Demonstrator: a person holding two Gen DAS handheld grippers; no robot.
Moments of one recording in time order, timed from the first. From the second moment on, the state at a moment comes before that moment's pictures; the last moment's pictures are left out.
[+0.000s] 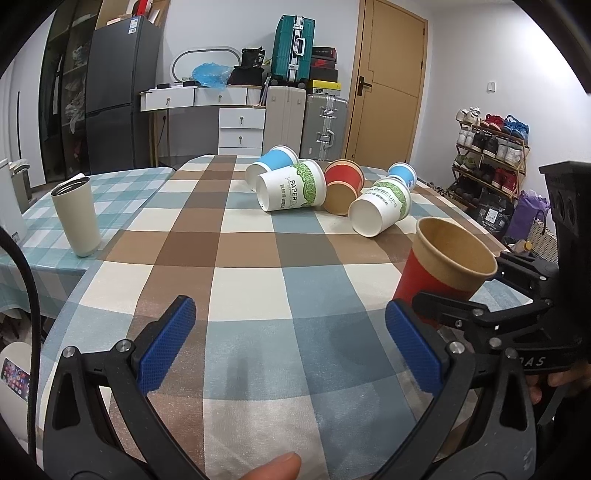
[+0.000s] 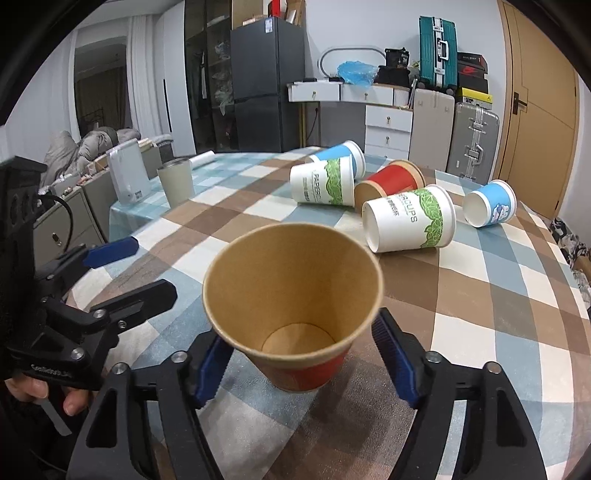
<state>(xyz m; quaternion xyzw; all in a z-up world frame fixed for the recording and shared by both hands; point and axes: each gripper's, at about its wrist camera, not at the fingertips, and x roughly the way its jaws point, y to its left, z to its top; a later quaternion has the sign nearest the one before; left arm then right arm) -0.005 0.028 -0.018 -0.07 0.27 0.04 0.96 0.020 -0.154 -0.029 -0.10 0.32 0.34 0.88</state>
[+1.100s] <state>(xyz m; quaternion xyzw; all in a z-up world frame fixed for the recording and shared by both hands) -0.004 -0.001 0.002 -0.05 0.21 0.01 0.98 -0.002 -0.239 -0.010 0.01 0.21 0.38 0.90</state>
